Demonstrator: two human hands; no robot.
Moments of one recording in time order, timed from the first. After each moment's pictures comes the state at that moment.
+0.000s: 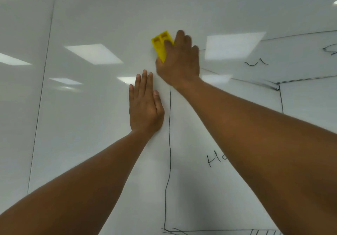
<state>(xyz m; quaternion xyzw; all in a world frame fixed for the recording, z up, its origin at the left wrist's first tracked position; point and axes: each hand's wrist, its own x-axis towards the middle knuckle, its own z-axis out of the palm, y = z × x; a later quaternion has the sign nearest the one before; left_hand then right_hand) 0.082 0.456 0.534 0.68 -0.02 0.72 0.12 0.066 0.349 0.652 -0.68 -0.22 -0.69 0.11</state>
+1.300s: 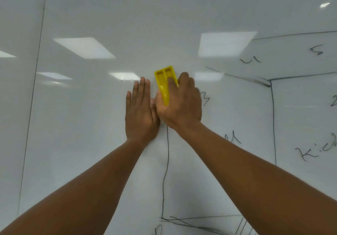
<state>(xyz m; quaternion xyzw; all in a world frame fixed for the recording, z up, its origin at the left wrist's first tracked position) 0.079 0.465 0.497 0.71 -0.03 0.69 0.11 0.069 0.339 0.540 -0.67 -0.22 -0.69 0.16</state>
